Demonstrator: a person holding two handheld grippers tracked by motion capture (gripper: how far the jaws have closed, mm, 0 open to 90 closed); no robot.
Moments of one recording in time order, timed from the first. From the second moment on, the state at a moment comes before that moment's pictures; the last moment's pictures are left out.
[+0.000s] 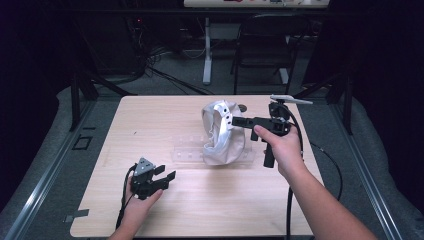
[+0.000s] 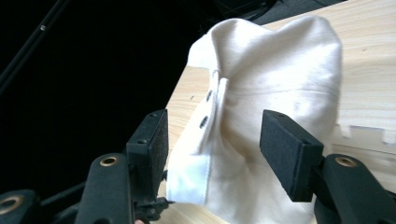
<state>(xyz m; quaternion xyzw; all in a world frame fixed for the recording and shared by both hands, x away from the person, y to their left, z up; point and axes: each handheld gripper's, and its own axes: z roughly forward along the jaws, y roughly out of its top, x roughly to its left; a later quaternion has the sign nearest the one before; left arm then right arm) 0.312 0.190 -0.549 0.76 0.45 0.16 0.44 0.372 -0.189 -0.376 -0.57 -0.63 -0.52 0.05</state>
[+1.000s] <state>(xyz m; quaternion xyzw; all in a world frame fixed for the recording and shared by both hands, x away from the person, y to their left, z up) 0.316 0.198 -0.549 0.75 0.46 0.16 0.44 0.320 -0.221 -0.453 -0.57 -0.65 -0.50 0.05</state>
